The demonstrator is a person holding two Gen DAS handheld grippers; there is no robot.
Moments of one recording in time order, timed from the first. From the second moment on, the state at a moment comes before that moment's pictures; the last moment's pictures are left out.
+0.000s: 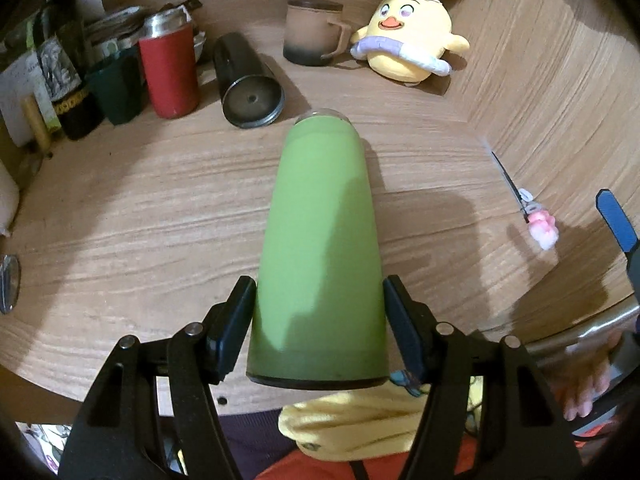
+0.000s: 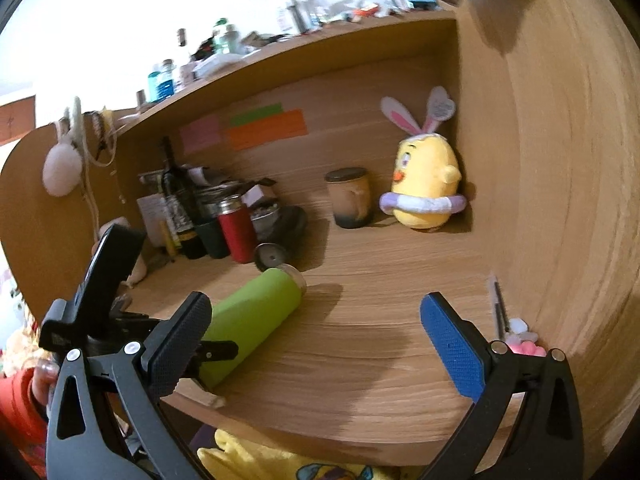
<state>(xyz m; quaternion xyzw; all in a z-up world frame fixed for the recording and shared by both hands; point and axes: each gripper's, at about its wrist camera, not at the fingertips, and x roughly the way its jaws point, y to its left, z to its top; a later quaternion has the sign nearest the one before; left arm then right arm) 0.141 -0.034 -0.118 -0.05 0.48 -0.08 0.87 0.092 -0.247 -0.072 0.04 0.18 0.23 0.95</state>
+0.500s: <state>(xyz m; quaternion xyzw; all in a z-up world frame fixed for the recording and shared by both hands) 0.123 0.032 -0.111 -0.04 0.45 -0.09 0.89 0.106 -0.191 -0.112 0.01 0.24 0.29 0.93</state>
